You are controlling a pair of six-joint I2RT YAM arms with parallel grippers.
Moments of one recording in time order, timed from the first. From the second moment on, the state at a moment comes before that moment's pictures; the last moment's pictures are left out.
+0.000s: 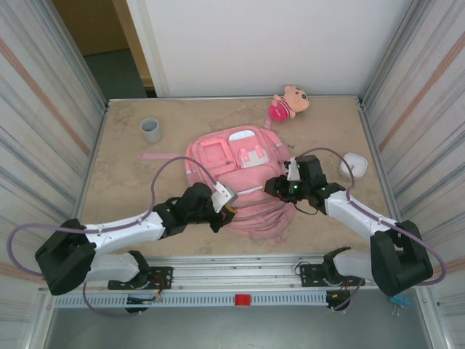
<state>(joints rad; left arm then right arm) -0.92 1.24 0.56 0.02 0.24 -0.14 0.40 1.22 0.60 -0.15 -0.54 0.78</state>
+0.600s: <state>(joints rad) -0.96 1.20 0.57 0.00 0.07 -0.19 0.21 1.23 0.68 -0.33 -0.57 0.71</state>
